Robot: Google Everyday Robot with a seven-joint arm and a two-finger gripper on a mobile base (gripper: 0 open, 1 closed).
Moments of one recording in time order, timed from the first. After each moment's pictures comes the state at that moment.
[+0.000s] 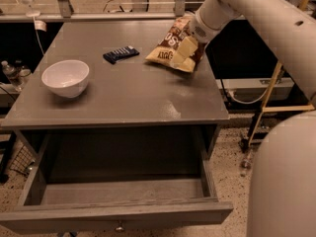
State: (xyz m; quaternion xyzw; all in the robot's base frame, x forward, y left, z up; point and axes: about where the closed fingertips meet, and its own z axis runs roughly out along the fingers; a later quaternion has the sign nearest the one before) arm 0.752 -0.102 0.889 -0.47 0.83 0.02 0.30
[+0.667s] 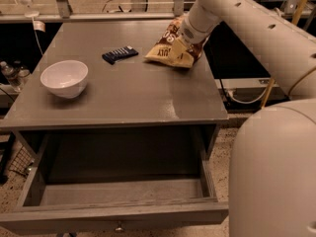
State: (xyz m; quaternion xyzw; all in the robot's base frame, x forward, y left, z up) arm 0.788 -0.086 0.869 -0.42 0.85 0.00 0.31
